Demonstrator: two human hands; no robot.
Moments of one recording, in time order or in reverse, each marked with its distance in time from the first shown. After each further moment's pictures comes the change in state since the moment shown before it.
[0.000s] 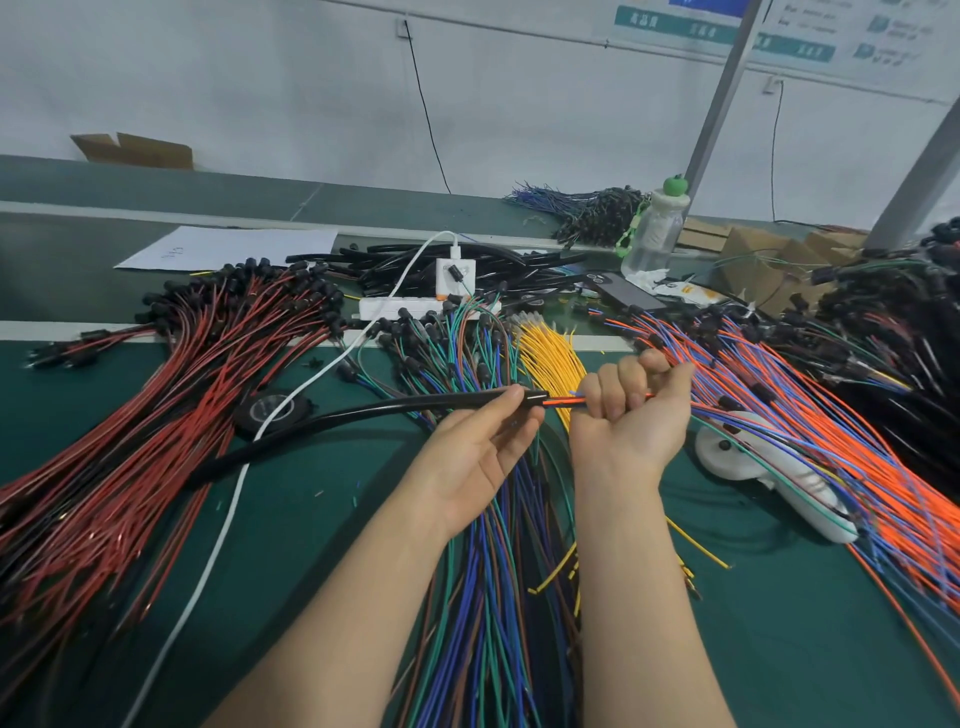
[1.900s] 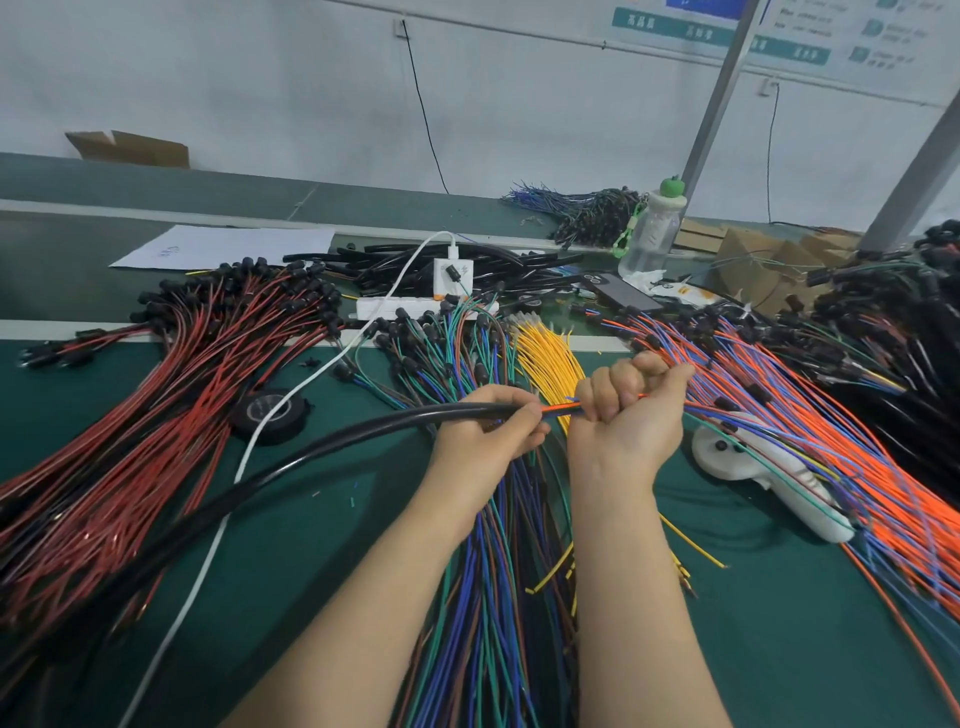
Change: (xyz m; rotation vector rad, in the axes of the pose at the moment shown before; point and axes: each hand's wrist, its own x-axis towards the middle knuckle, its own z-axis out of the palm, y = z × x) left_hand 0.001 -0.013 0.005 0.549 0.079 0.315; right_hand 0.002 0.003 -0.003 -0.124 0.026 -0.065
